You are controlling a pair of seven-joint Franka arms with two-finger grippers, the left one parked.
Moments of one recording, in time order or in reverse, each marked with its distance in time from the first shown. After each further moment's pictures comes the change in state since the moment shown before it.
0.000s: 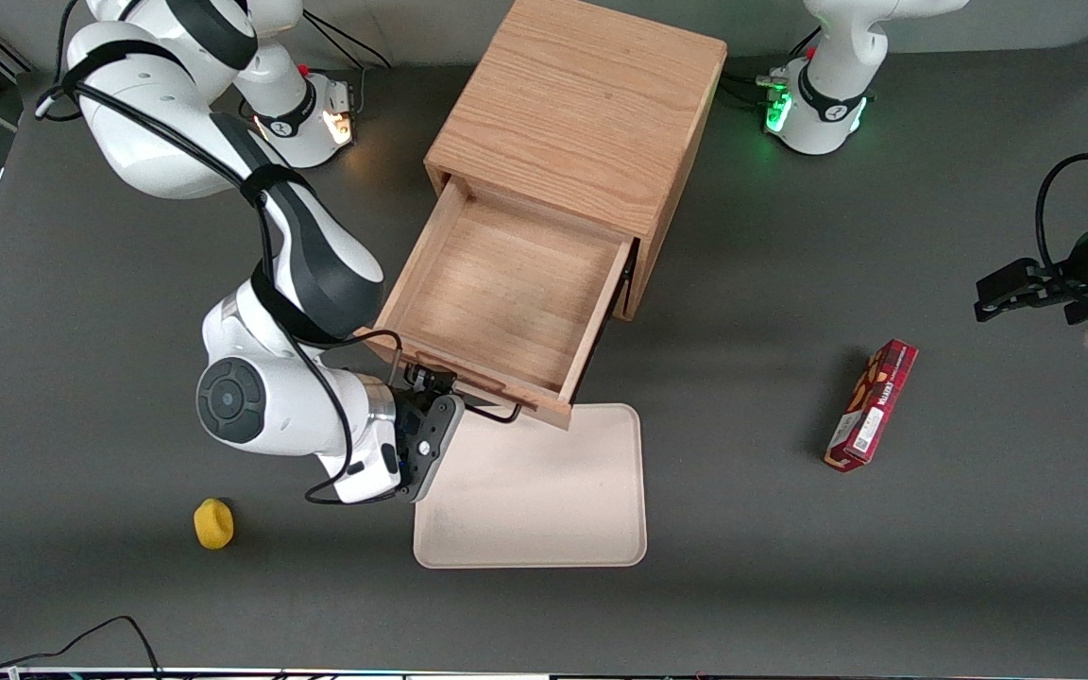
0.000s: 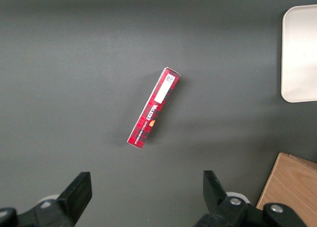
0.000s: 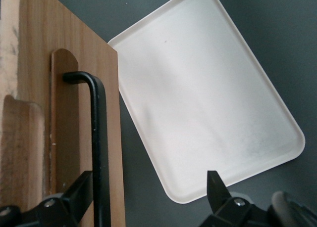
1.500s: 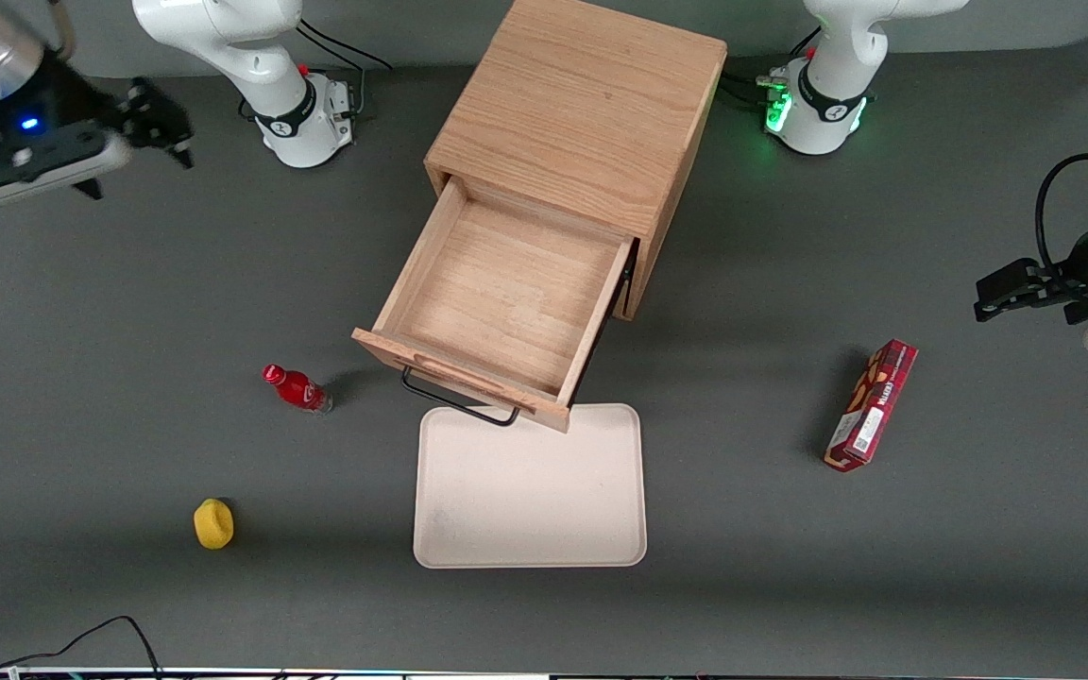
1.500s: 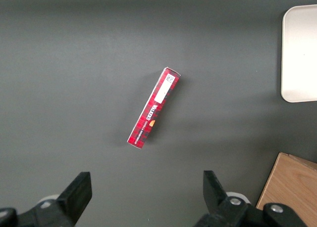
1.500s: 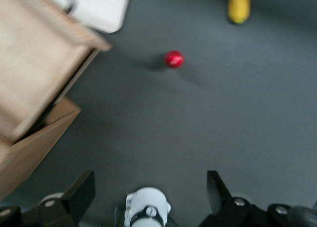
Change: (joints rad) arm -0.060 -0.923 -0.373 -0.493 -0.001 -0.497 0.527
